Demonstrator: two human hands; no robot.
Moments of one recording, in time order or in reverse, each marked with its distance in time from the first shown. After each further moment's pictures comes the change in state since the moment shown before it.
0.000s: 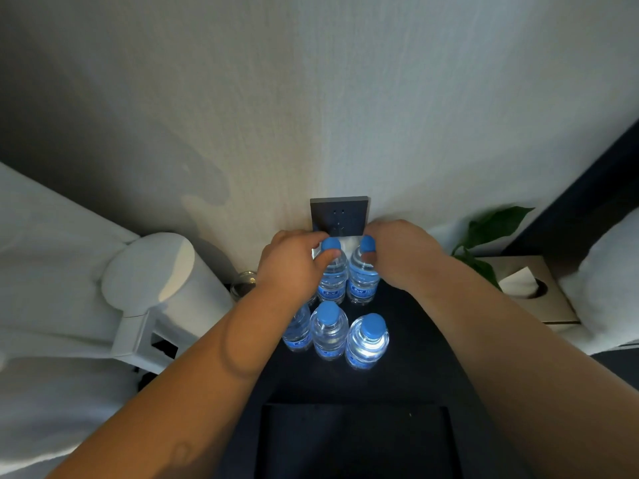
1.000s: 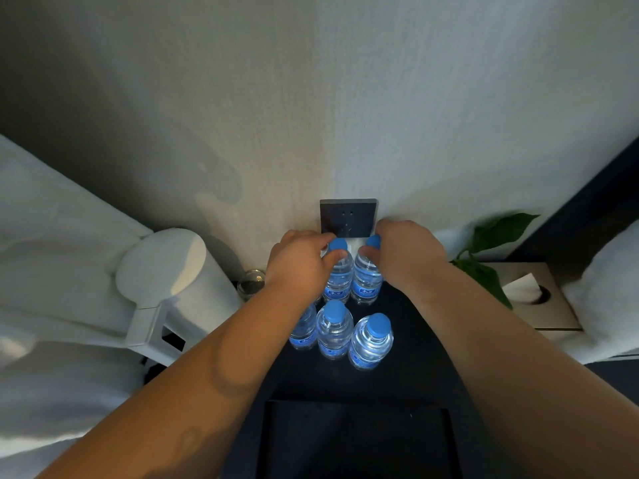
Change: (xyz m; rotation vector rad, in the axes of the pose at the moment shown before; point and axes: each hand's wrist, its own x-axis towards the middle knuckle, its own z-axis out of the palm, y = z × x) left_hand -0.001 0.001 0.000 0.074 -0.015 -0.009; right_hand 0.004 -0.003 0.010 0.006 0.132 0.062
